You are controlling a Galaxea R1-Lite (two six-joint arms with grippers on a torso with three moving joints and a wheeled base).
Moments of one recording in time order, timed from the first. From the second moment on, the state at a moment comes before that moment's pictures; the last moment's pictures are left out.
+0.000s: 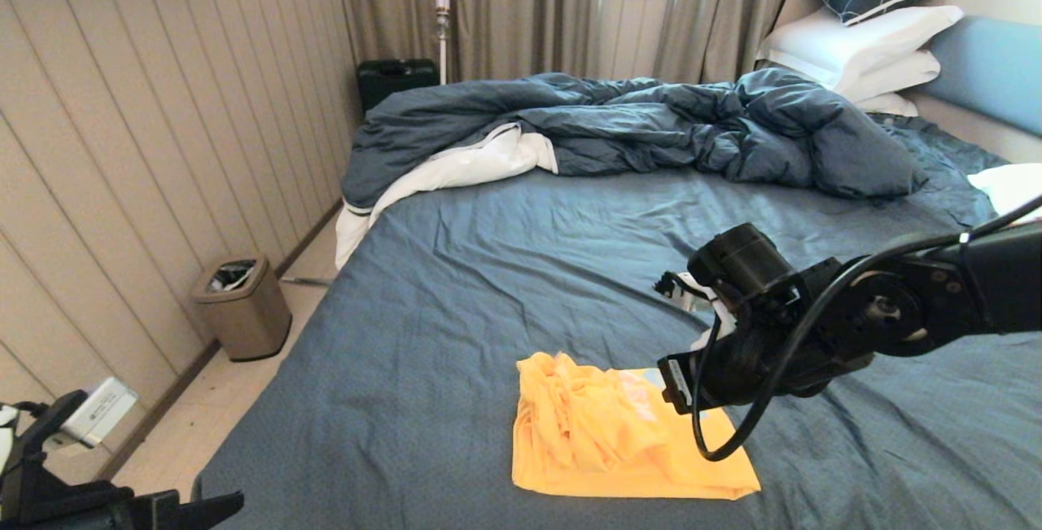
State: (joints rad) left arm -0.26 1.06 -0.31 -0.05 -0.21 -0.44; right arm 0.46 1.81 -1.13 0.34 0.05 0.23
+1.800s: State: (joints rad) left arm -0.26 0.28 -0.11 0.22 -0.06 -0.35; right arm 0.73 2.16 -1.51 0.25 -0.01 0.28
